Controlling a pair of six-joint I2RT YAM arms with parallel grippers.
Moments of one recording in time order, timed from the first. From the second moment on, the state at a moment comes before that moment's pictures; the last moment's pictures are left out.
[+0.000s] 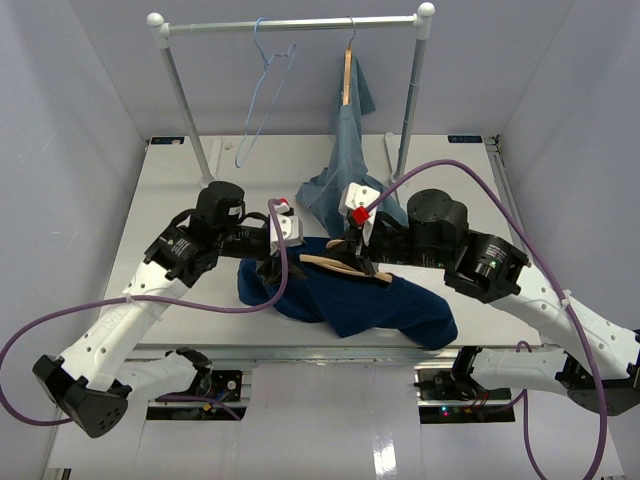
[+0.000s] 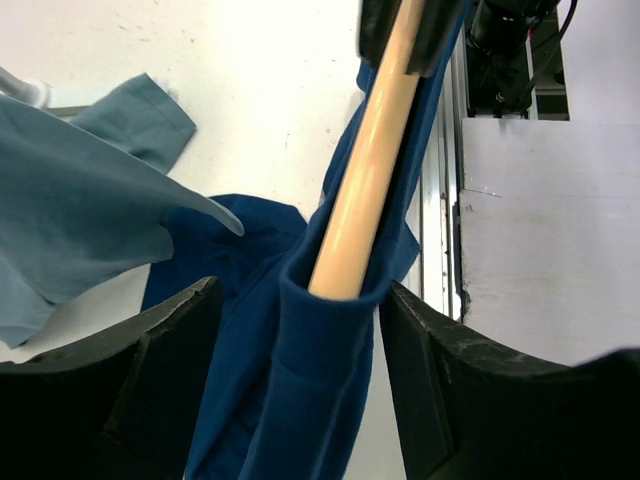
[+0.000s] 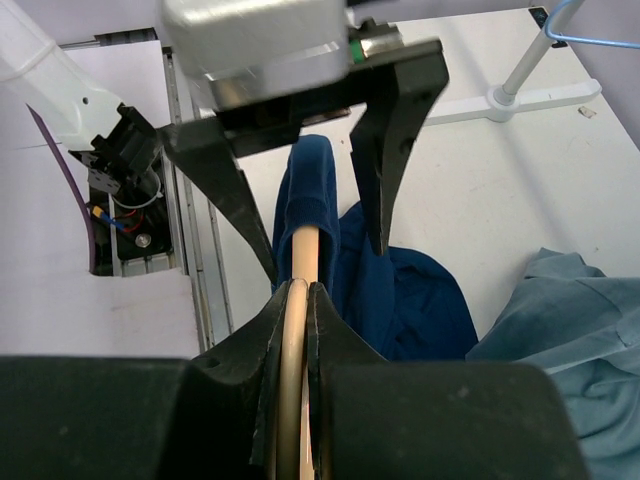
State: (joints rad) left arm -0.60 1.09 1.21 -0.70 0.78 0.57; right arm 1.05 1.09 1.37 -0.53 -0.29 -0.16
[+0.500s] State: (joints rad) left arm -0.61 1.07 1.19 -0.71 0.91 0.62; right arm 1.05 1.09 1.37 -0.50 -0.33 -0.16
